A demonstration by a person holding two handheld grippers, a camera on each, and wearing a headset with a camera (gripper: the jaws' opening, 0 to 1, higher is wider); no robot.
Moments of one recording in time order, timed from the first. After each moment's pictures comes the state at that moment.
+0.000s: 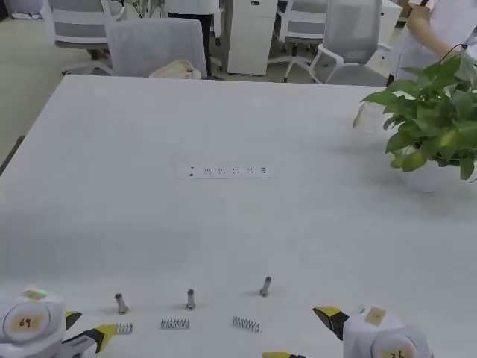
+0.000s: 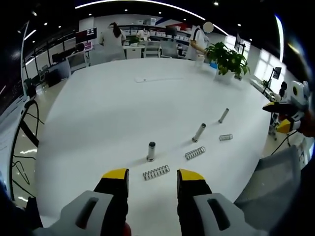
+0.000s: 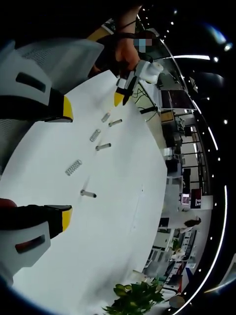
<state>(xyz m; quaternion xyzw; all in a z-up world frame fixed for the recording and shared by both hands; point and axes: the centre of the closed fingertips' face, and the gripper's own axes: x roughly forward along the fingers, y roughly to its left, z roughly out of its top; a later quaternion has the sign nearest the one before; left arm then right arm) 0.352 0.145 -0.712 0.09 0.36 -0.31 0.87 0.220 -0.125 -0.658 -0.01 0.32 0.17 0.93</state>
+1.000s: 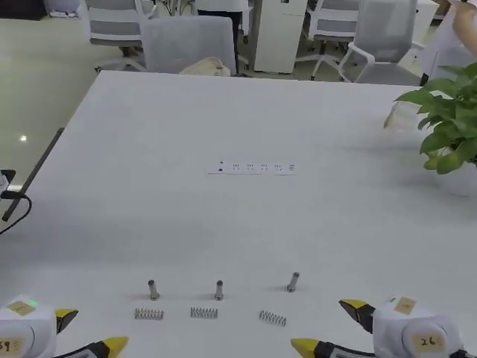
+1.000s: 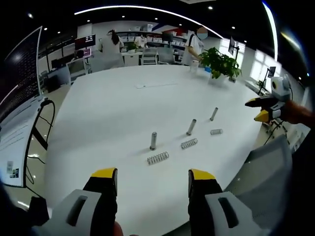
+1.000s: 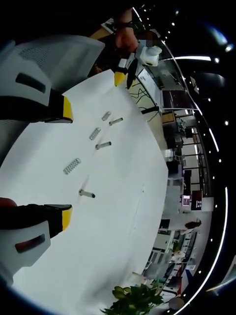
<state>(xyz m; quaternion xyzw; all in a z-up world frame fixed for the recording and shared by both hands) 0.317 0.185 -0.685 0.09 0.34 -0.33 0.88 0.232 -0.123 -0.665 -0.01 0.33 0.18 0.93</state>
